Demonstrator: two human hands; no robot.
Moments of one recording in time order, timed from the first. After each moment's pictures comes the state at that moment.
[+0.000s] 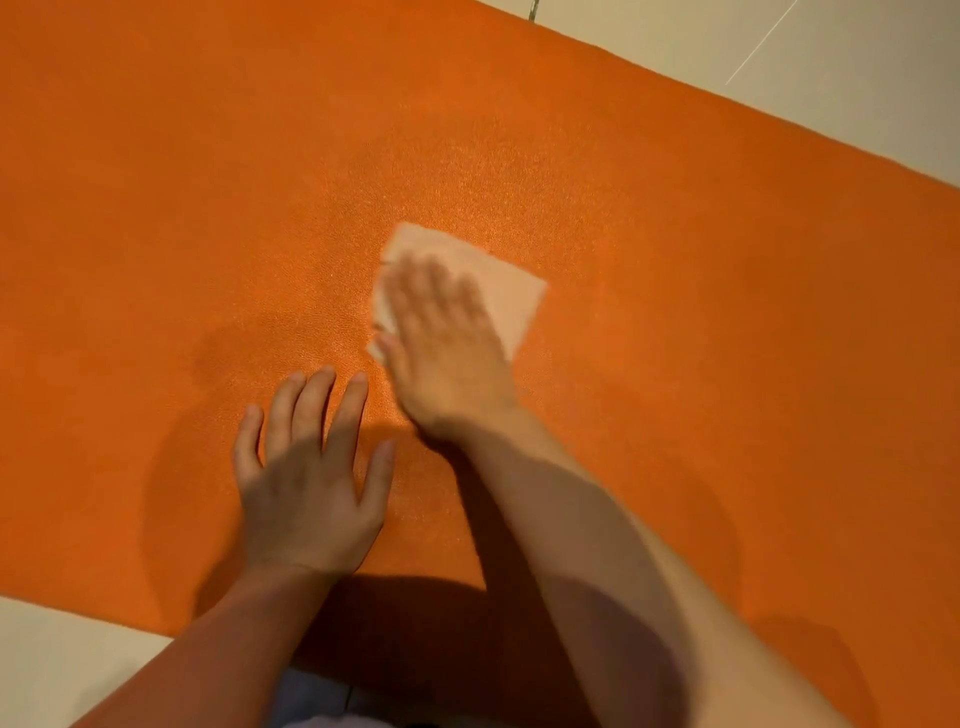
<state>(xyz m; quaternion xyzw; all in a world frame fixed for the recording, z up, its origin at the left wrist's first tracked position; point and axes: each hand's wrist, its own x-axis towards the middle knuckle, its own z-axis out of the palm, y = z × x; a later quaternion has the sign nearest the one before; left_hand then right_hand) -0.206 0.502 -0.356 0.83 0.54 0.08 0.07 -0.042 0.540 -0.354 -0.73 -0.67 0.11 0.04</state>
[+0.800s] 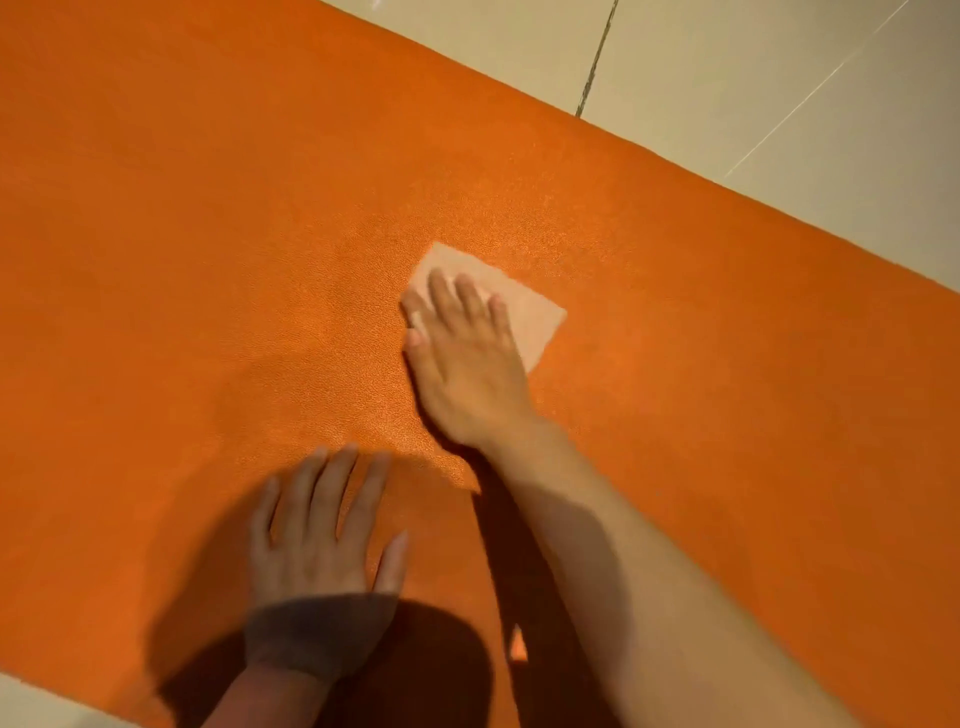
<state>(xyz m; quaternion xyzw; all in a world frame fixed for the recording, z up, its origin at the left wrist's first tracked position) -0.215 0.506 -0.356 0.84 0.53 0.05 0.05 -0.028 0.599 -0.341 -0.72 -0.66 0.20 0.08</state>
